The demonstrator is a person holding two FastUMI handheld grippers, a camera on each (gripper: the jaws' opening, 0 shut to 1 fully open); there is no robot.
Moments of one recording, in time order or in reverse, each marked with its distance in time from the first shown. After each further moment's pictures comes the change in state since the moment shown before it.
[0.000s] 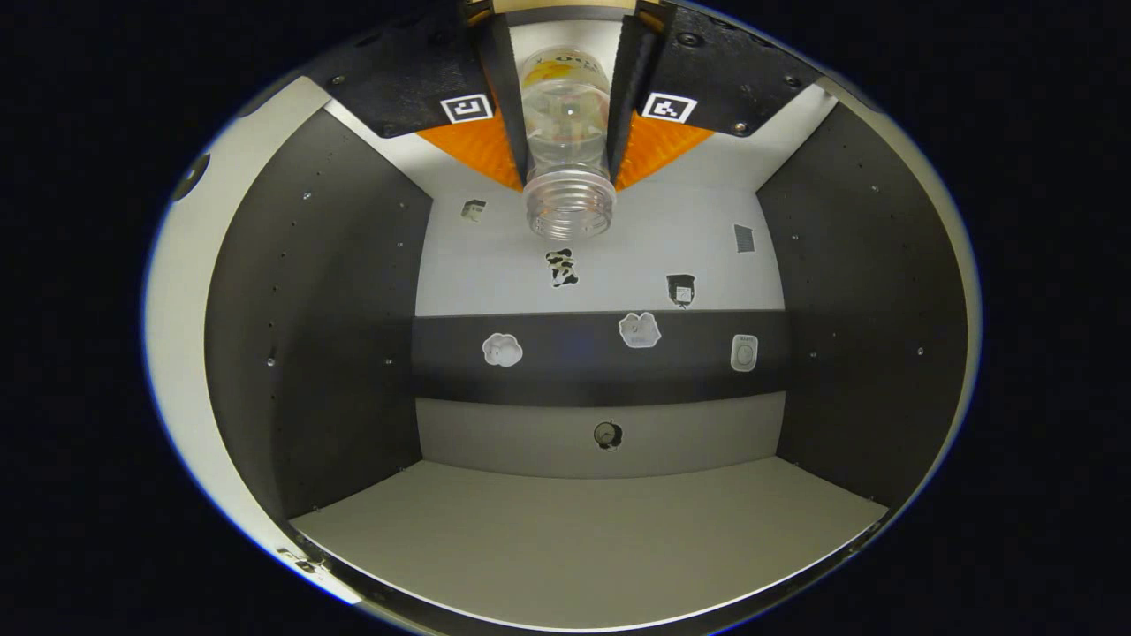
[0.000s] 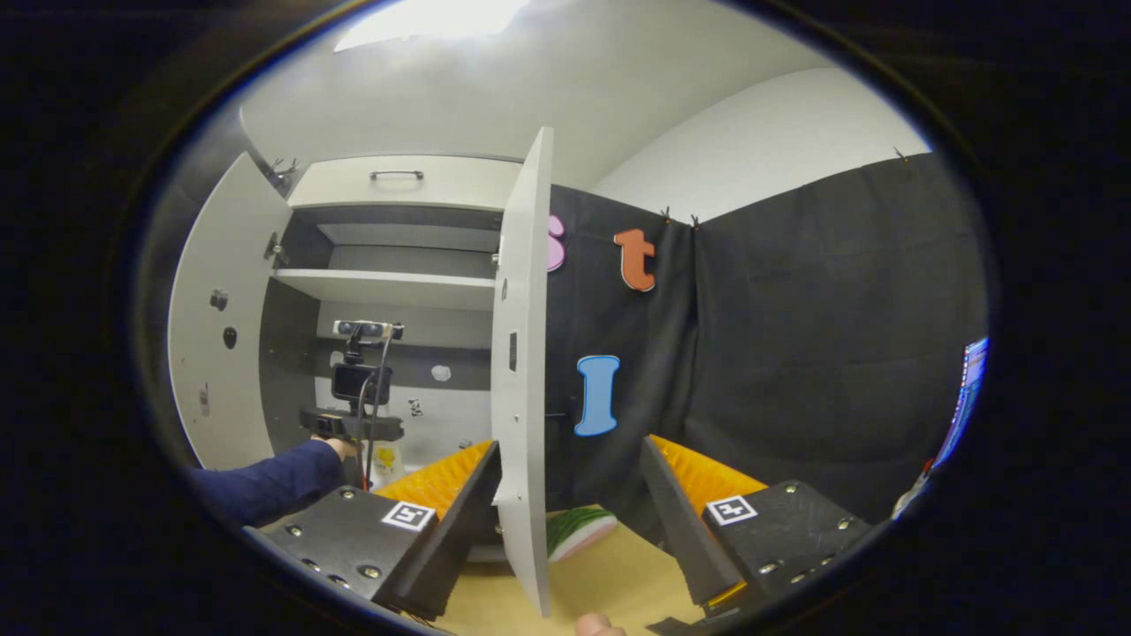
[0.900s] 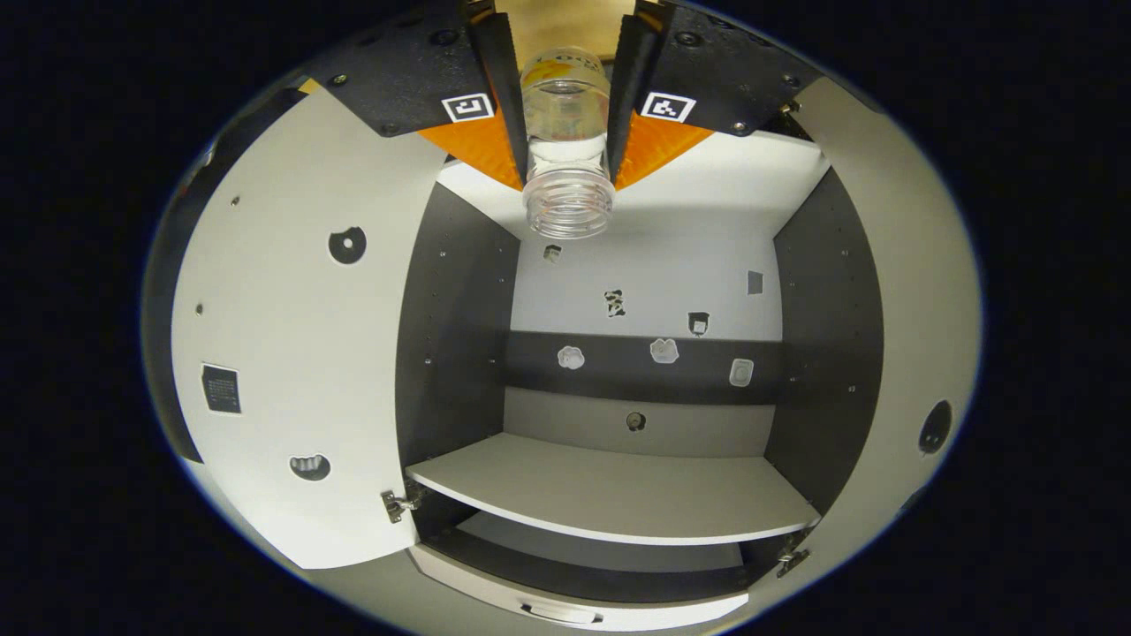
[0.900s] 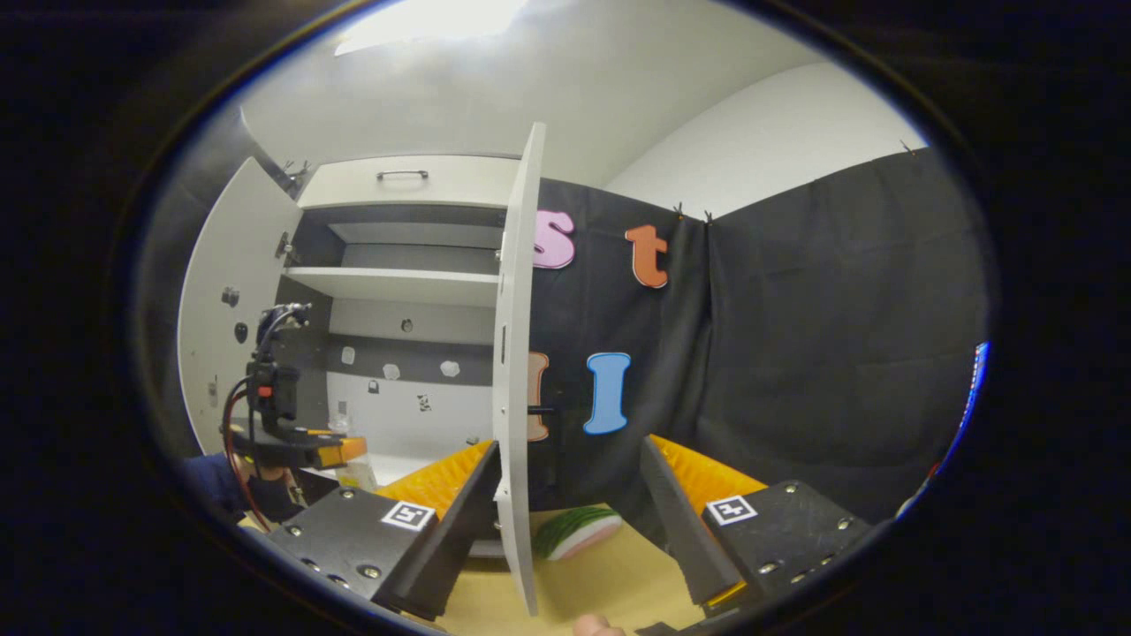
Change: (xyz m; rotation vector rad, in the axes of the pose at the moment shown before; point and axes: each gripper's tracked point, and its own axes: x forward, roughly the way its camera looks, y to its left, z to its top) left arm -0.171 -0.015 -0.042 -0.054 0.001 -0.235; right arm 0.010 -0.013 -0.006 -0.001 0.005 0.086
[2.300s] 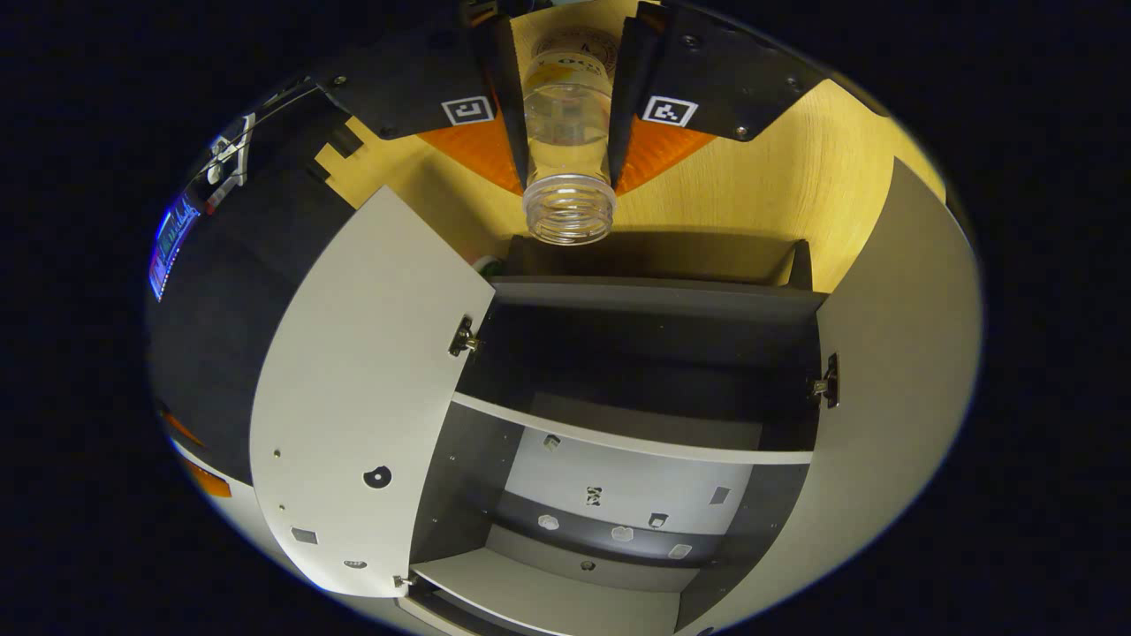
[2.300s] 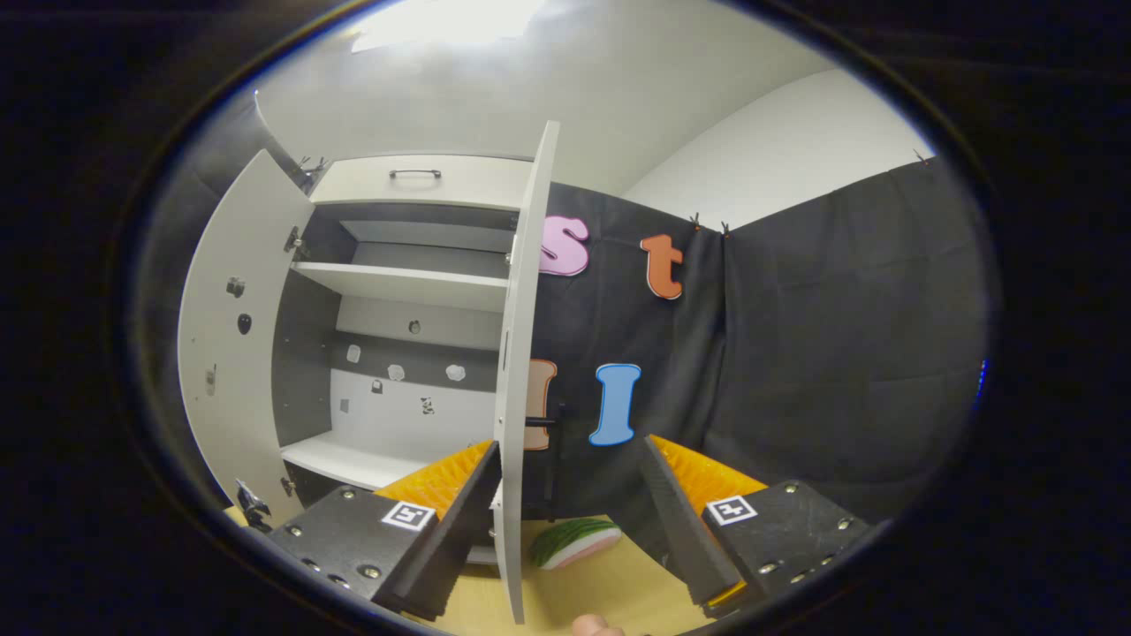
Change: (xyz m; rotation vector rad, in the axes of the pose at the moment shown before) left arm -0.101 -0.021 -0.282 -0.188 0.313 -0.046; right arm 0.012 0.010 -0.006 -0.058 -0.035 0.032
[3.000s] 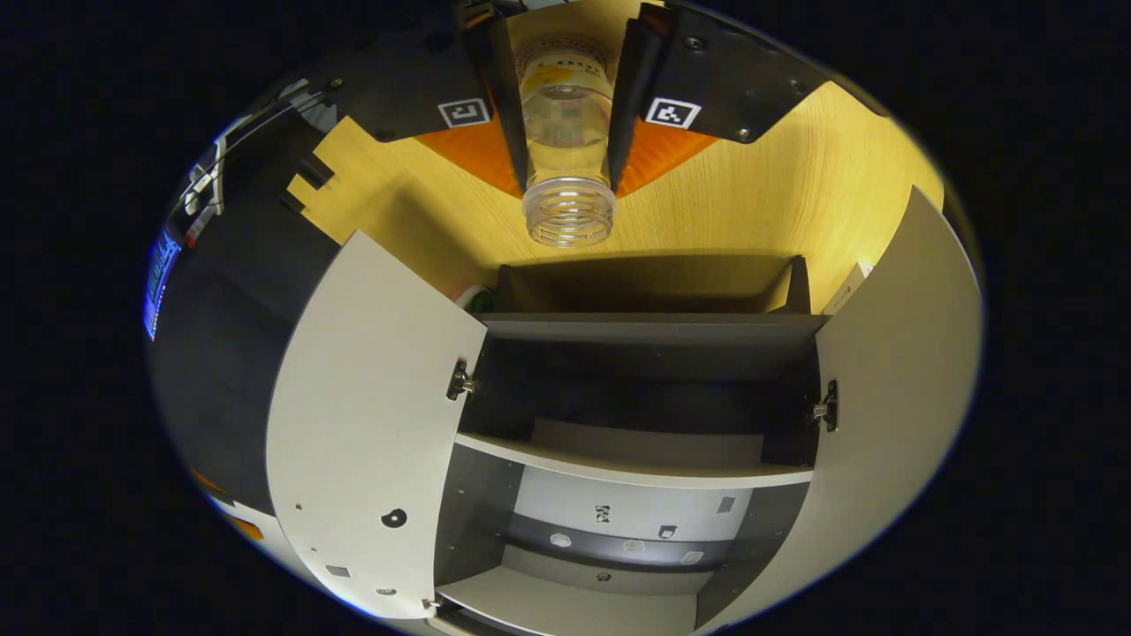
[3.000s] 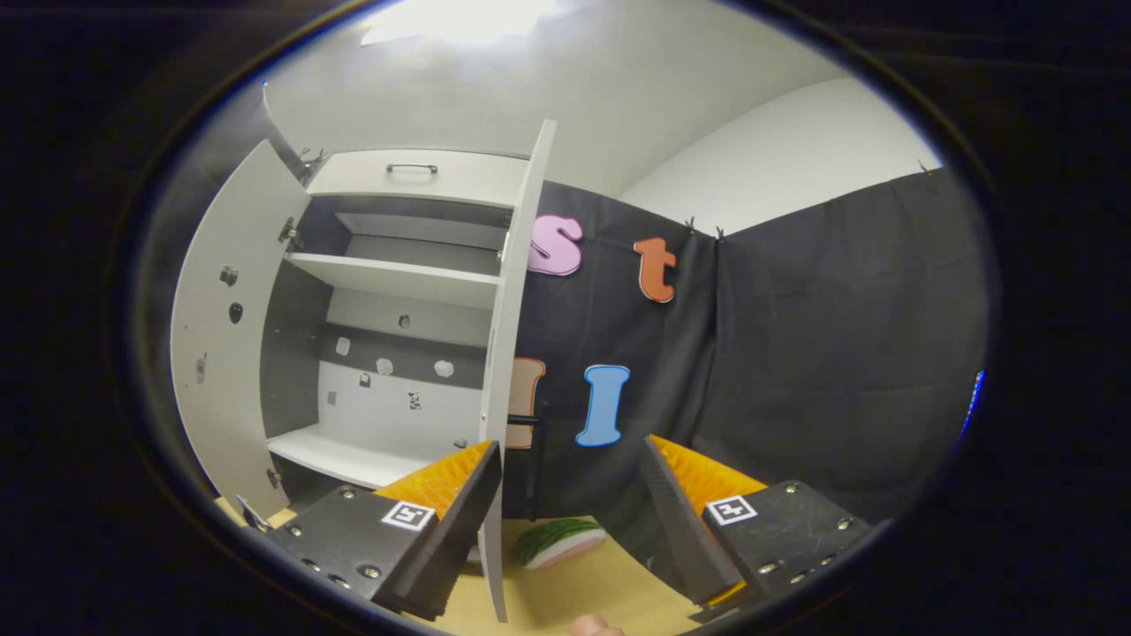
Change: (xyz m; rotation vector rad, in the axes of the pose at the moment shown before) left arm 0.001 0.002 -0.036 0.062 0.018 0.027; right arm 0.010 -0.019 0.004 -0.023 -0.004 -0.034
